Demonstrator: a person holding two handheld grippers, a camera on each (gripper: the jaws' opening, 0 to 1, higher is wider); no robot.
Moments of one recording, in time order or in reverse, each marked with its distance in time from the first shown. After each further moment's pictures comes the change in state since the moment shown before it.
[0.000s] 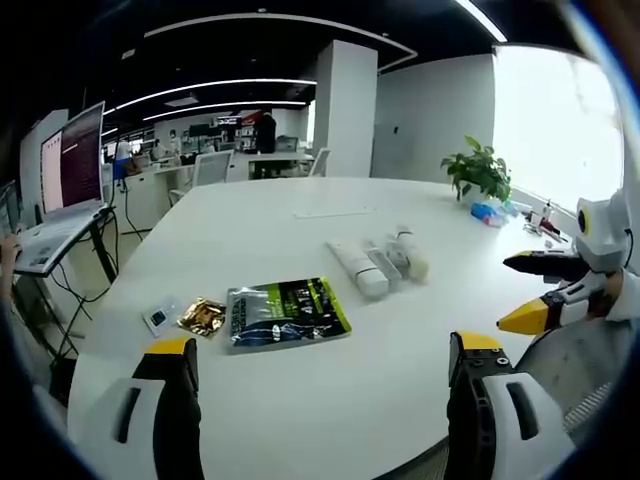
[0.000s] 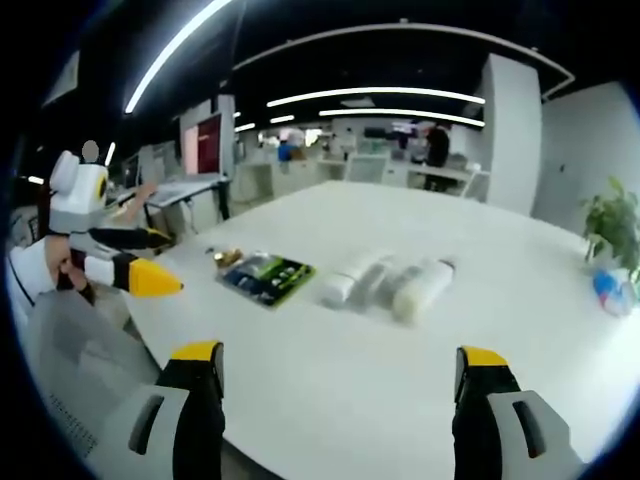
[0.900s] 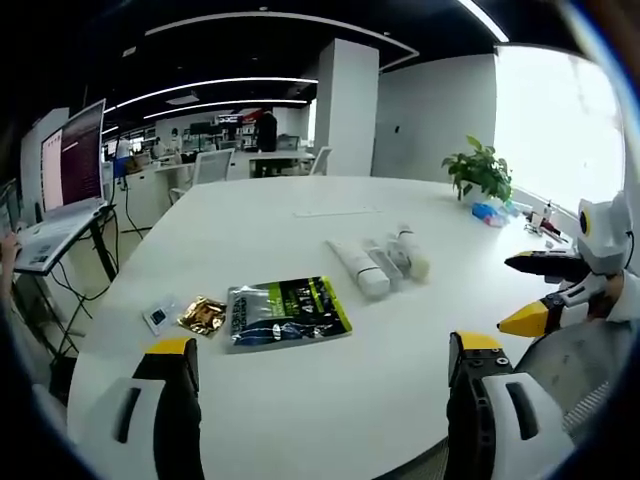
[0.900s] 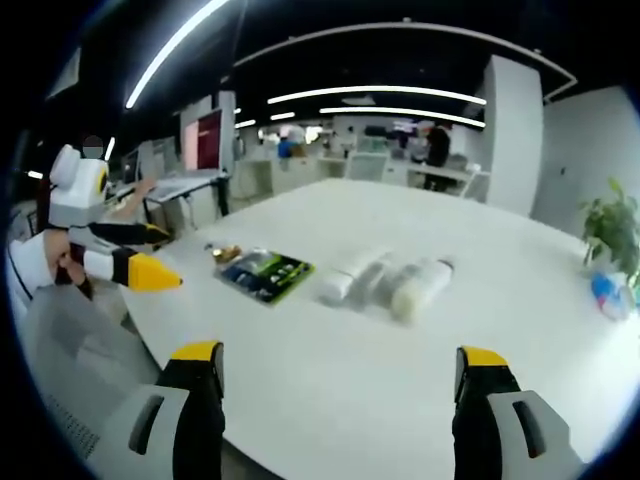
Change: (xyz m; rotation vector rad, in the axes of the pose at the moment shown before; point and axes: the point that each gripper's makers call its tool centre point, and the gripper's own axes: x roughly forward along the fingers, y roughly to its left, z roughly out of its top) left arm 0.000 0.000 -0.001 -0.003 0.004 -0.001; right arm -0.001 0.001 -0.003 -0.020 0.013 -0.002
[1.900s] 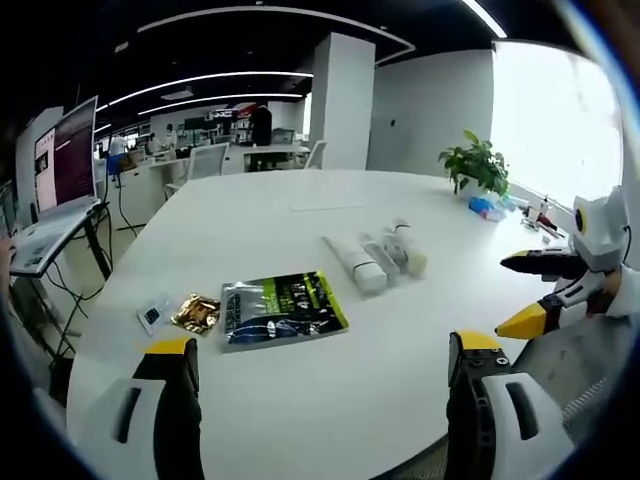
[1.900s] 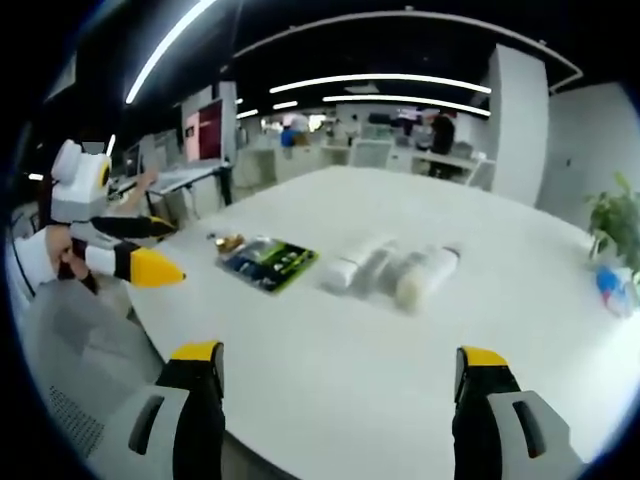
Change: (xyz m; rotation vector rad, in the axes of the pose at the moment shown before) left arm 0.006 -0.001 -0.004 0.010 0.033 -0.027; right arm 0.004 0.002 -0.007 0.007 0.063 0.027
